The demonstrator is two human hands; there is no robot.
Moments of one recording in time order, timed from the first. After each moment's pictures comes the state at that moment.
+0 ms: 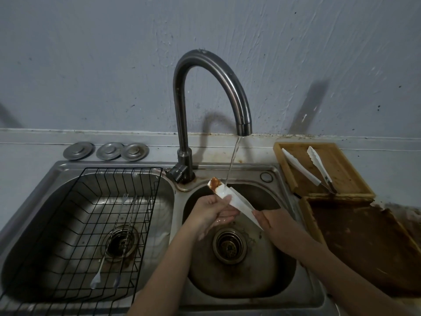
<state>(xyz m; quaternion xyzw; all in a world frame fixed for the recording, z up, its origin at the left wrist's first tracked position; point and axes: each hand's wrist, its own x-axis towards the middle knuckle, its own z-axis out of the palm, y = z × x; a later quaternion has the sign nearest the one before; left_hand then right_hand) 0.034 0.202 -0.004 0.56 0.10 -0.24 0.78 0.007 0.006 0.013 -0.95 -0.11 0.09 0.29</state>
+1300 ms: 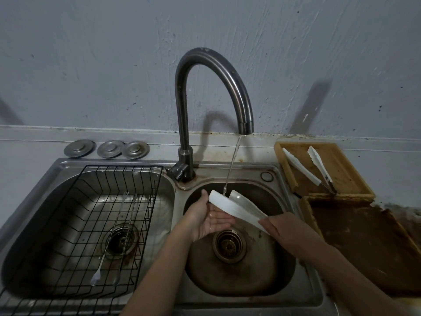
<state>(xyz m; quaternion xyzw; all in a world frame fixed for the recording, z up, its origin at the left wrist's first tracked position) 0.037 0.212 -0.011 0.49 0.21 -0.33 0.78 0.004 -0.016 0.008 -0.96 -0.15 0.11 0.20</state>
